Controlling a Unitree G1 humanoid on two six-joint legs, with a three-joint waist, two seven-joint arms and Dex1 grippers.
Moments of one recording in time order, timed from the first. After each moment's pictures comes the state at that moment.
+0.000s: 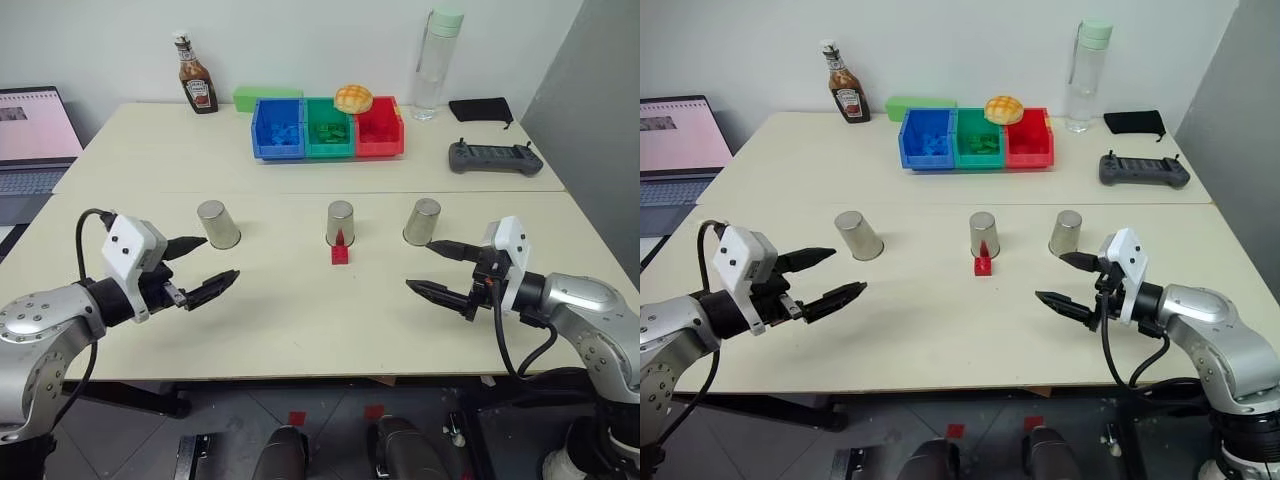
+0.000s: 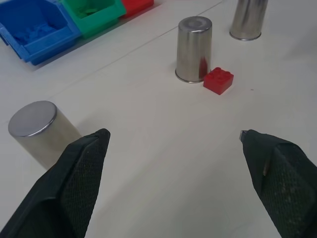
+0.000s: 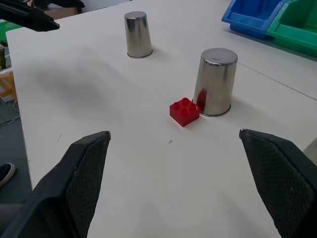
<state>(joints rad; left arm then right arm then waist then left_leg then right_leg) -0.03 0.86 0.40 -0.40 -0.59 0.61 -0.82 -0.24 -0.68 -0.09 -0.43 0.58 0.65 0.83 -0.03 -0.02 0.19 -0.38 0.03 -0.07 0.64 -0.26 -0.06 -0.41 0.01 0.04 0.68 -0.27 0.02</state>
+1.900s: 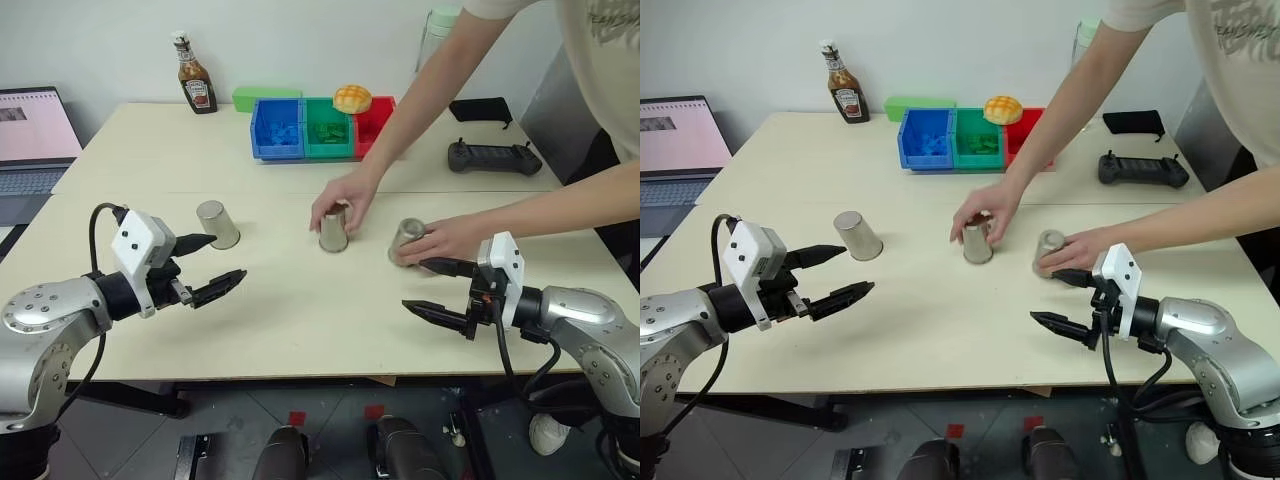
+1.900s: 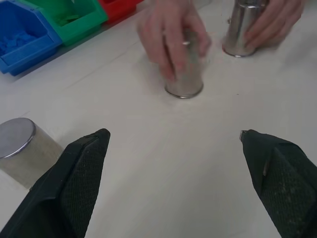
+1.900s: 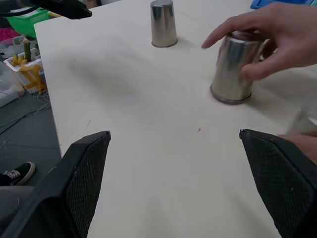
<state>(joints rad) -0.07 0.88 0.36 -0.36 -0.57 0.58 -0.86 -0.18 -0.72 -0.07 -0.48 0.61 0.64 0.86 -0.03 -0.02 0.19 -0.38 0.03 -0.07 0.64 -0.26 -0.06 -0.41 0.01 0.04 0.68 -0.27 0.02</state>
